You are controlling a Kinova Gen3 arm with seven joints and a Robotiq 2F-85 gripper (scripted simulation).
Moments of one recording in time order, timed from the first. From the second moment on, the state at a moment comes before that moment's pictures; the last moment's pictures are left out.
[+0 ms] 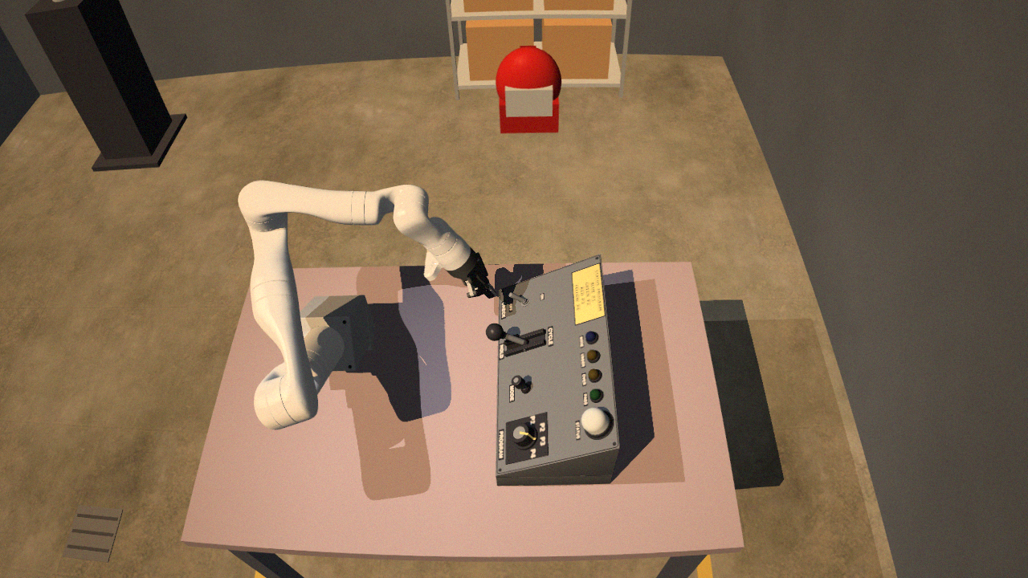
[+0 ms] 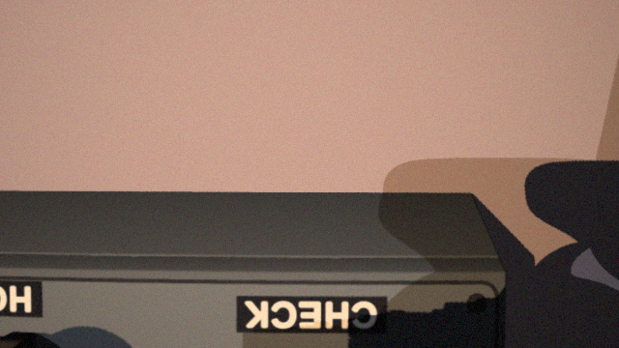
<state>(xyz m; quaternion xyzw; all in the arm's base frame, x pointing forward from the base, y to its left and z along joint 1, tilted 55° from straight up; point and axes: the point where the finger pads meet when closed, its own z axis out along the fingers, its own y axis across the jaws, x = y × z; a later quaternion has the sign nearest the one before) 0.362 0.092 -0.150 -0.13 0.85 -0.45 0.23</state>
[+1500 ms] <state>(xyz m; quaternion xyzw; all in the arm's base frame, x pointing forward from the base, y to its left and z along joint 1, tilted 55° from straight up) 0.377 0.072 -0.164 -0.13 0.85 -0.45 0.23</state>
